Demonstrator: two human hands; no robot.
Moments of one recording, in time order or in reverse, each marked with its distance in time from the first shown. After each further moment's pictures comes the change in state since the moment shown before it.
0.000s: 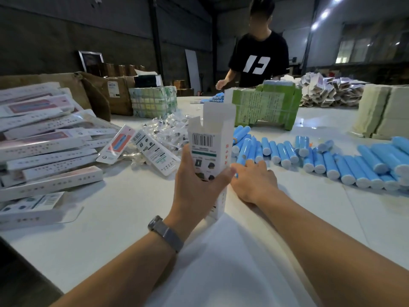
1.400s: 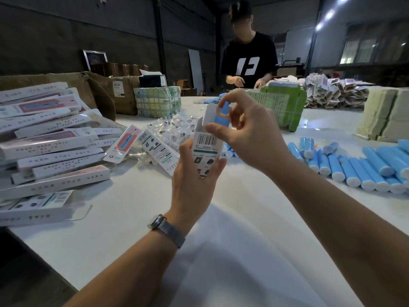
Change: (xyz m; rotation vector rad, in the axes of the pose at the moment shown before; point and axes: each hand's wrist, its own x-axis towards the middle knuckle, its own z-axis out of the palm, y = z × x) left_hand 0.008 -0.013 -0.011 0.269 0.096 0.202; right_hand -0.053 -0.045 -0.119 0.703 0.613 -0.534
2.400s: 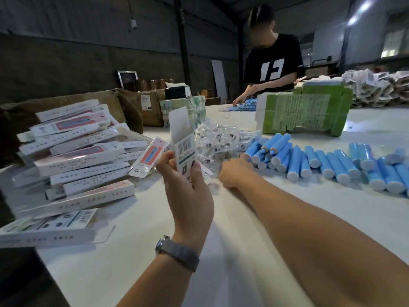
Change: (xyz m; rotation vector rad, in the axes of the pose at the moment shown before) left_hand 0.022 -0.032 -0.021 -0.016 0.336 -0.179; right_hand 0.045 0.127 0.197 -0.695 -0.758 0.299
